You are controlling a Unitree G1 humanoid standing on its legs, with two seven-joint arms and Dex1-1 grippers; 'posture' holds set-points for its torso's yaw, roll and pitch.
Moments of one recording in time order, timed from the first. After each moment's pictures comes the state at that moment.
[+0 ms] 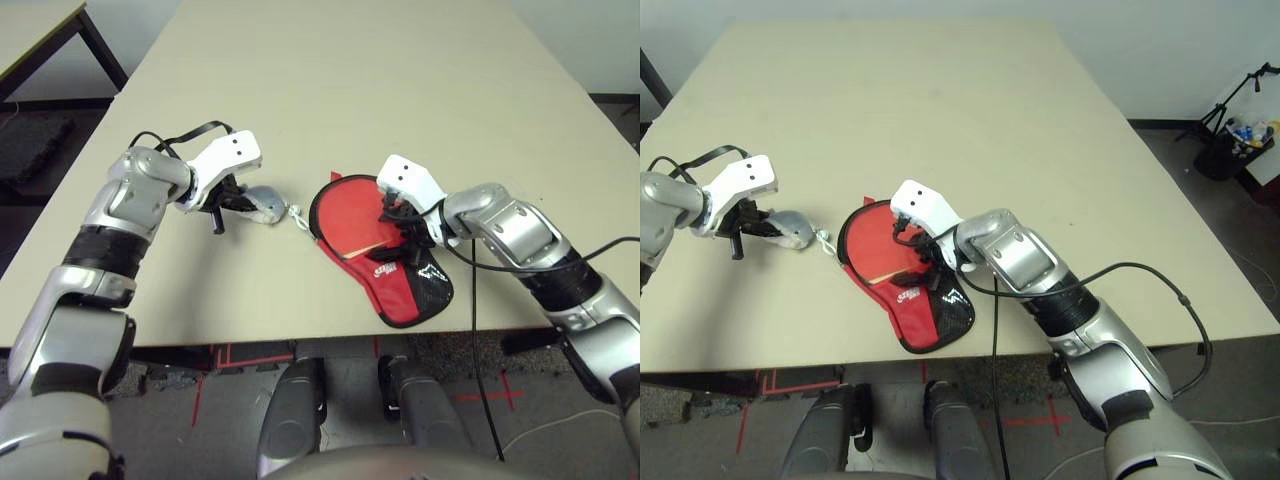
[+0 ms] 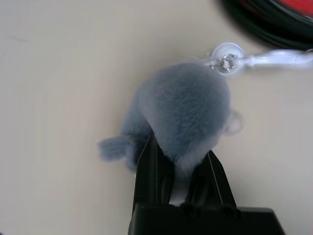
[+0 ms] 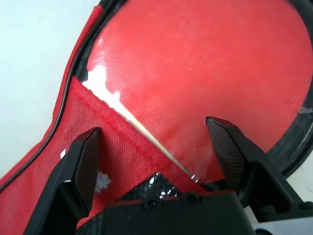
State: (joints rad) left arm -1.05 0.68 -0.30 0.82 0.22 0.14 -1.02; right arm -0.79 -0.59 0.57 -0.09 0.17 0.93 0.93
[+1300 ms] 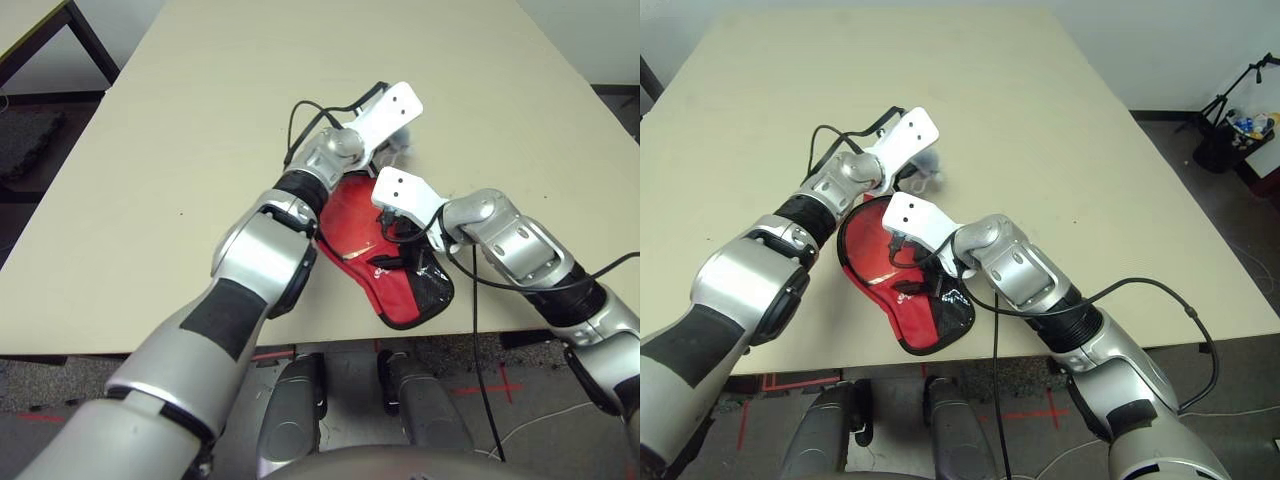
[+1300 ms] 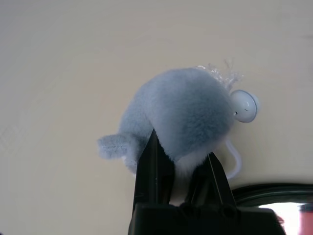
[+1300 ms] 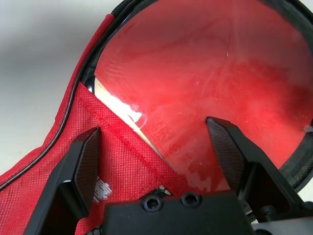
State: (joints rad) left arm -1.37 0.01 -0.24 1.35 0.31 -0.05 -0.48; right arm -0.74 -0.56 0.56 -0.15 0.06 0.87 0.95
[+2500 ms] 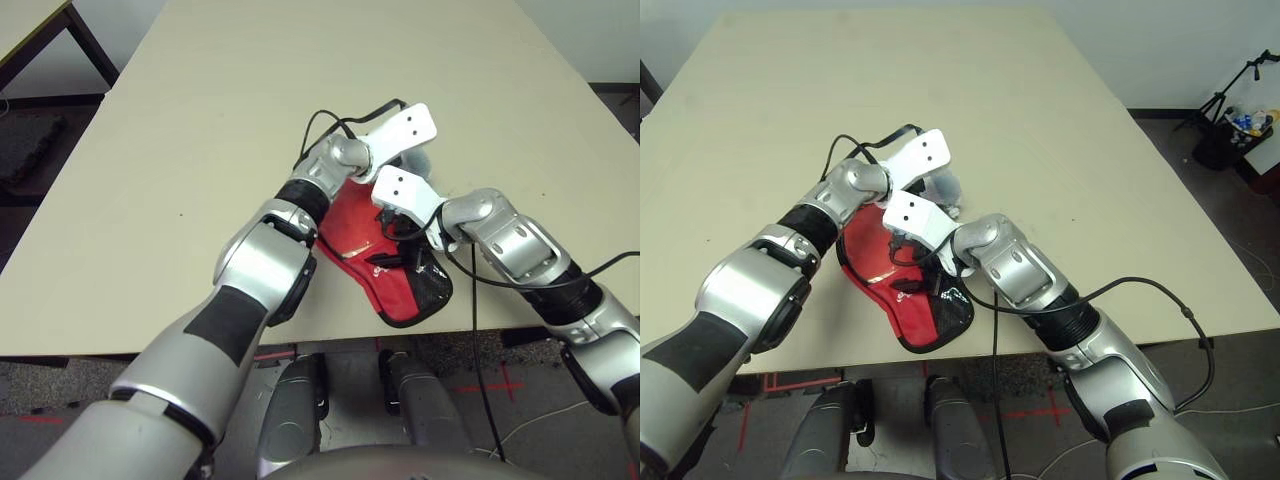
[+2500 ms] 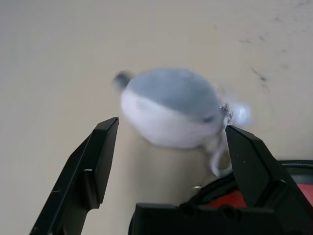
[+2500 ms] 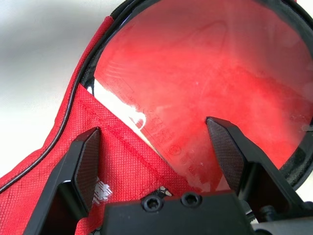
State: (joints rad) left arm -1.34 0.09 -0.24 1.27 0.31 -0.18 -0.69; right arm -0.75 -0.55 0.55 -0.10 0.06 0.83 0.95
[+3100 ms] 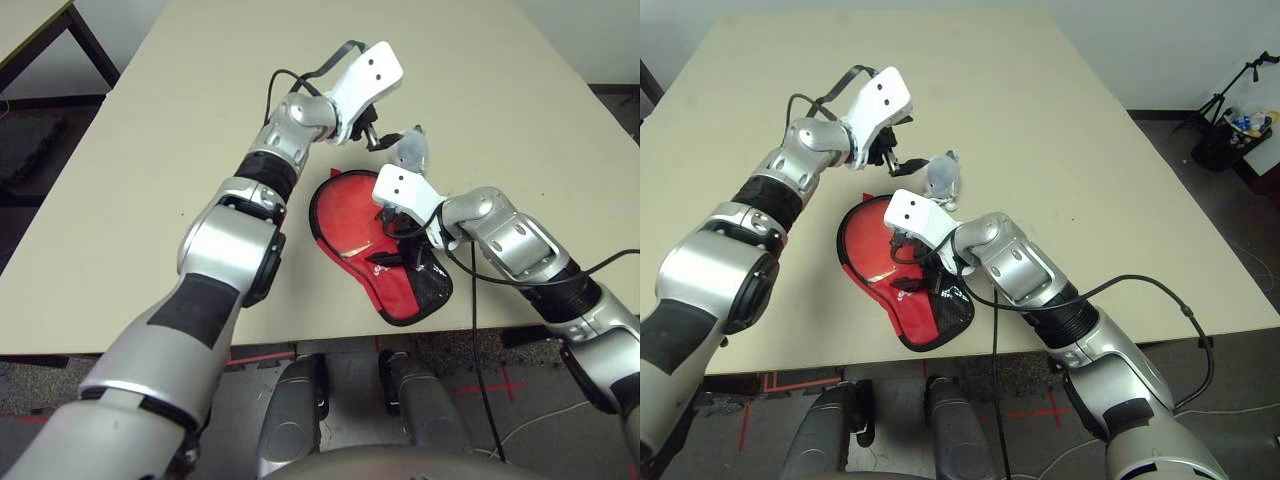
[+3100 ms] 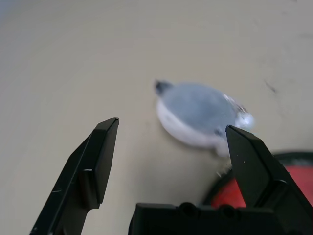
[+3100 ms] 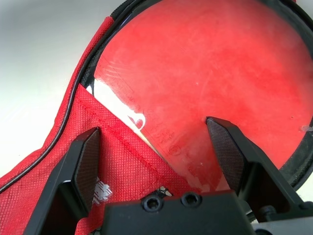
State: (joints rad) left arm -1.29 0.22 -0.18 1.12 0.20 -0.08 -0.88; right arm -0.75 -0.55 0.55 -0.07 0.06 0.80 0.96
